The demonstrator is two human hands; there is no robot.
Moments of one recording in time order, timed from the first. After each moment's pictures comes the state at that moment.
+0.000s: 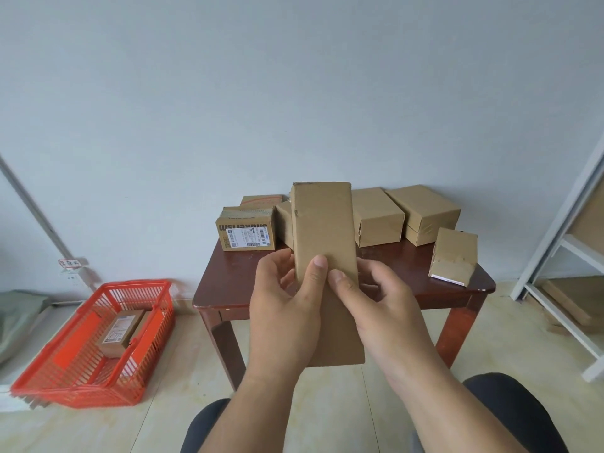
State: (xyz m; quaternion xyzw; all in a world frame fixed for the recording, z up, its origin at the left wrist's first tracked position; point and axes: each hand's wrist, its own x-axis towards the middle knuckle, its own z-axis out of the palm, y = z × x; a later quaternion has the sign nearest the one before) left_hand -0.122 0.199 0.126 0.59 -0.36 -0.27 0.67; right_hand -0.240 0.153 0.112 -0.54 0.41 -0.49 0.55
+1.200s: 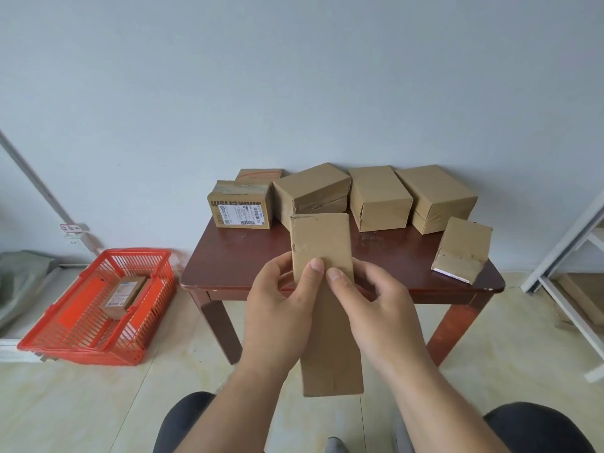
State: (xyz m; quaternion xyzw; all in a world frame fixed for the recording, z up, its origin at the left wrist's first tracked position) left_hand -0.137 0.153 0.100 0.66 -0.33 -0.28 0.61; right_hand -0.261 0.097 0.084 -0.59 0.45 -0.42 0.52
